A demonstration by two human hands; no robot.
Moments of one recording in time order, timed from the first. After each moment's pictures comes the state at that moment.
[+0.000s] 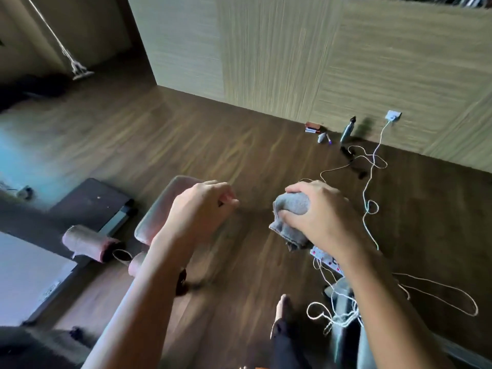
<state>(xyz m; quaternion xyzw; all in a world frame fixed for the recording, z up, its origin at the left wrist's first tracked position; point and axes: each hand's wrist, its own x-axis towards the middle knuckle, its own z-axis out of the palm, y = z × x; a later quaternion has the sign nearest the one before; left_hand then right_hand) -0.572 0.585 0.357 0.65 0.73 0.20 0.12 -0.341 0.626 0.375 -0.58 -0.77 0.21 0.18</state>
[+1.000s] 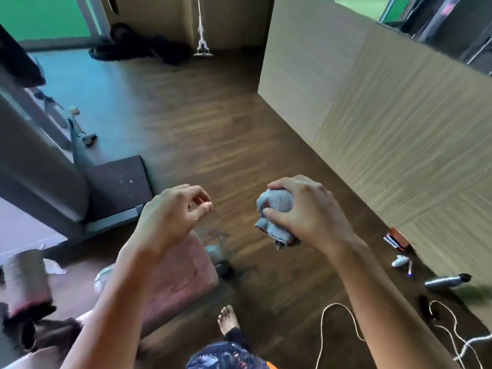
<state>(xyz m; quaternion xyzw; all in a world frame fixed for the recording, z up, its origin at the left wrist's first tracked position) -0.782 0.963 0.335 0.35 0.89 0.27 0.09 -0.617 1.155 0.396 -0.25 -0.95 0.20 0.05</state>
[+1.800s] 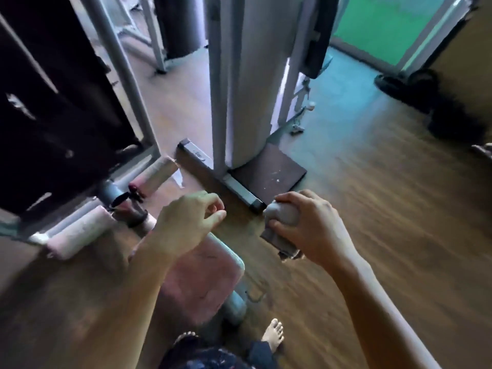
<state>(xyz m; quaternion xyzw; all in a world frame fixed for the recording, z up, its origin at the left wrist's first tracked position) -0.884 0.976 0.303 -0.22 0.94 0.28 0.01 -0.993 1.195 0.343 0.28 -0.93 0.21 -0.11</state>
